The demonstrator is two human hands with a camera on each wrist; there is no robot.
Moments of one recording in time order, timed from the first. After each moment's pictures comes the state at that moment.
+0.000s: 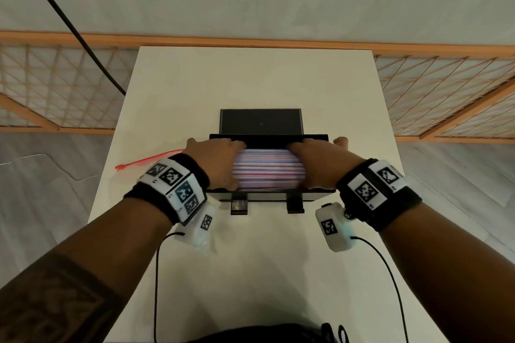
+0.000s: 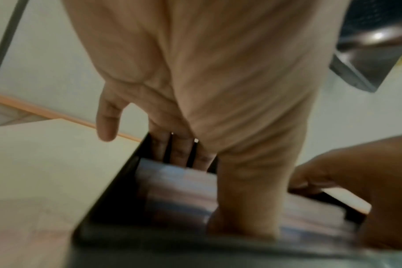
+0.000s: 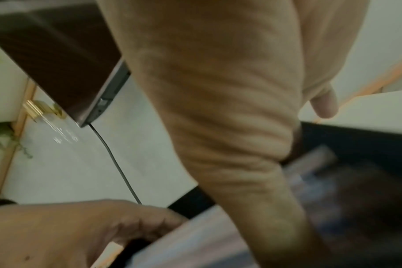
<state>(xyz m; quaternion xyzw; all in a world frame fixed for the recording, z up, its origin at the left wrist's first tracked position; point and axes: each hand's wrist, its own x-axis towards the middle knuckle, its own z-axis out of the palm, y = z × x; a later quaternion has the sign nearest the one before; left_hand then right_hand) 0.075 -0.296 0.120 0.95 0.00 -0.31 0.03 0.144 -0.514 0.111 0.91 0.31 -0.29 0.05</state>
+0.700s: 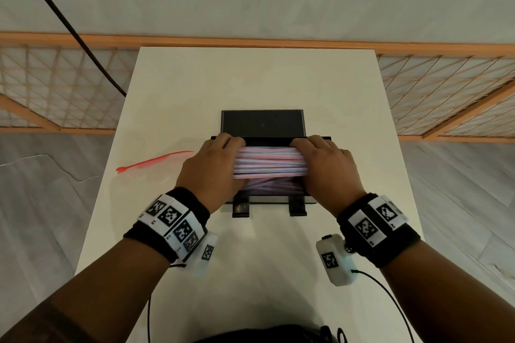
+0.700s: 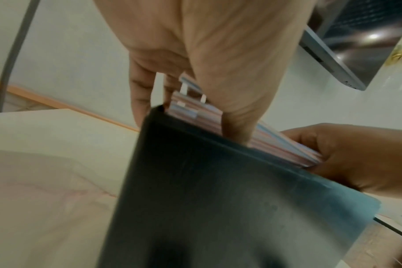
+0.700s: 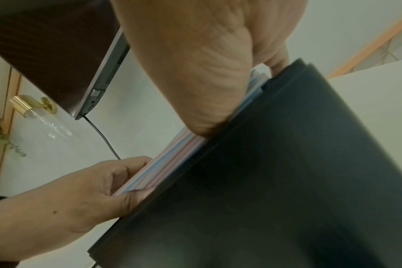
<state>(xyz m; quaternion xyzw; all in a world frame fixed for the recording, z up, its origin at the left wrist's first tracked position) 0.045 -0.302 0.102 0.99 0.04 -0.08 0.14 0.116 -0.520 0.089 0.96 0.23 -0.11 -0.09</state>
